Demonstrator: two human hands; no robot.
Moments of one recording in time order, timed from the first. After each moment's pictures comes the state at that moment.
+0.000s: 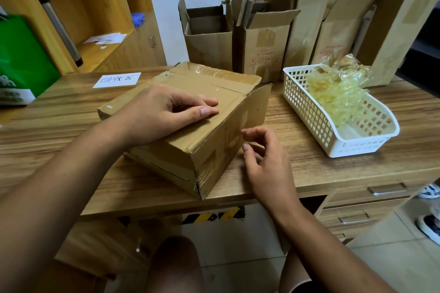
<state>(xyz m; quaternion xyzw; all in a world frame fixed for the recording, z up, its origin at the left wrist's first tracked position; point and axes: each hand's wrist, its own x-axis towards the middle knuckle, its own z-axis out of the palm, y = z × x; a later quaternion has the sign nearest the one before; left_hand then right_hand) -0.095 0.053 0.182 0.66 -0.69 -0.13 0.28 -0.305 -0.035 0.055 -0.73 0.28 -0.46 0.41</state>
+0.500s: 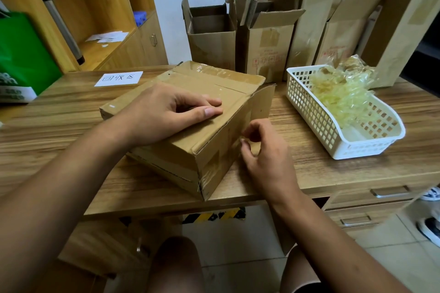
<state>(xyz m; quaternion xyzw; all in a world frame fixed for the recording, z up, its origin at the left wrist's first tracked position) -0.095 0.053 0.183 0.66 -0.68 -0.14 0.28 -0.296 -0.047 0.067 -0.82 0.28 -0.45 0.22</state>
